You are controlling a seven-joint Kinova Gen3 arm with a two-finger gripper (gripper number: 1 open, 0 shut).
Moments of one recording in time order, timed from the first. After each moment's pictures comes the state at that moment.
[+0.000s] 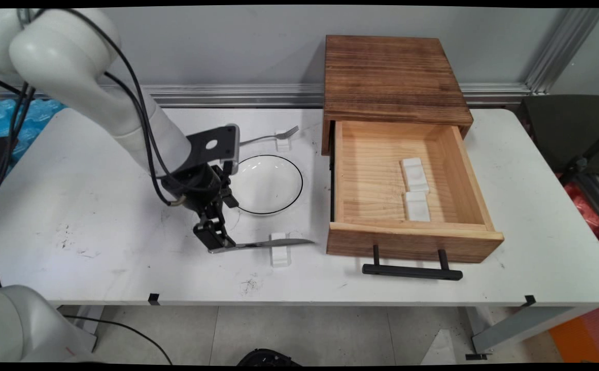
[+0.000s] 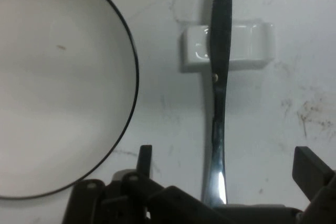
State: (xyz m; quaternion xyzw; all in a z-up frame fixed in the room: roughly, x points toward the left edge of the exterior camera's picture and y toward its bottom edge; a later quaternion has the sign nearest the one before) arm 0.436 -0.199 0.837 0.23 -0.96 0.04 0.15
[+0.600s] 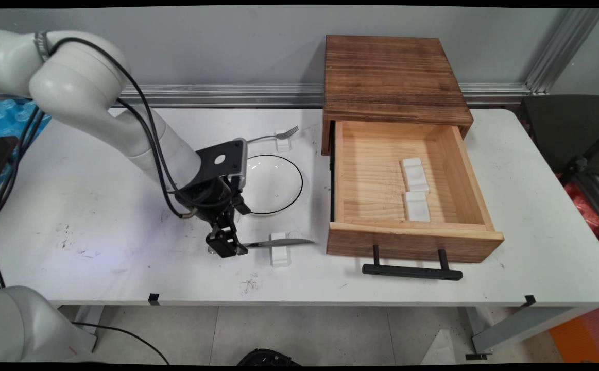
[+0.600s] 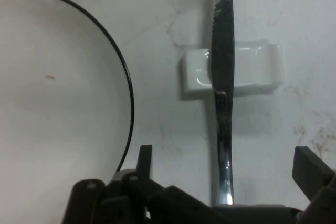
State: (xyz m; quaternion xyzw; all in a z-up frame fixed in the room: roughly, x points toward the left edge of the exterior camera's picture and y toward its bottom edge) arm 0.431 -0.199 0.806 0.22 -0.96 0.06 0.18
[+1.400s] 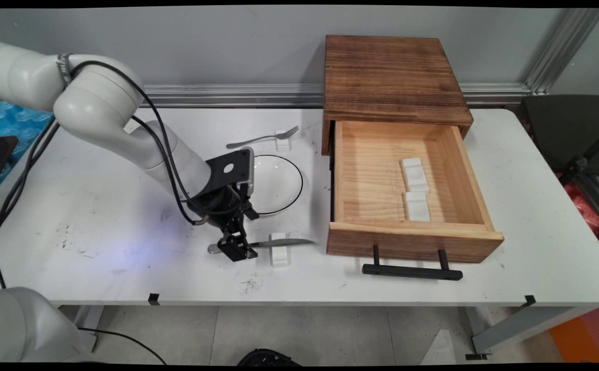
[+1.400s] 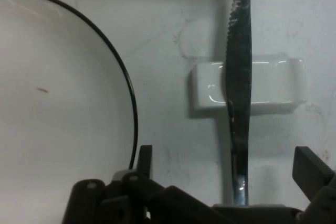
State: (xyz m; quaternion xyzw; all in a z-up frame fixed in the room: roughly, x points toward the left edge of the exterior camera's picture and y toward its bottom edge) arm 0.428 -0.209 0.774 0.22 -0.95 0.06 0.20
